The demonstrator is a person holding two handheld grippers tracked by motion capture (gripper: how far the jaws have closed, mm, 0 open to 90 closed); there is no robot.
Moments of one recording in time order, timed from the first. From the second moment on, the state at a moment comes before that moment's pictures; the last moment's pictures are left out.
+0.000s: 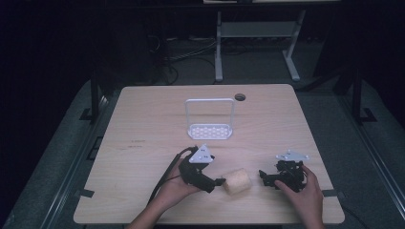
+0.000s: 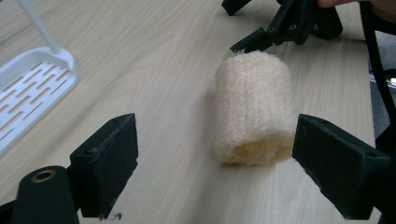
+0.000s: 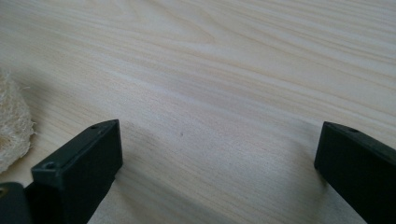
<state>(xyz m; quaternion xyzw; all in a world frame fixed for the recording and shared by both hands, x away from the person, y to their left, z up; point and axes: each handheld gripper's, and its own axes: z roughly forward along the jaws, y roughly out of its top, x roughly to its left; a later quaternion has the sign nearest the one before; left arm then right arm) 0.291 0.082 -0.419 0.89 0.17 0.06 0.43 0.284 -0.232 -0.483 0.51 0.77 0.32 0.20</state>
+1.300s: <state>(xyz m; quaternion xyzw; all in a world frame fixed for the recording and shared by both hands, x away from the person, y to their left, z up) 0.288 0.025 -0.438 0.90 0.16 0.03 0.40 0.284 -0.232 -0.483 0.51 0.77 0.32 0.20</state>
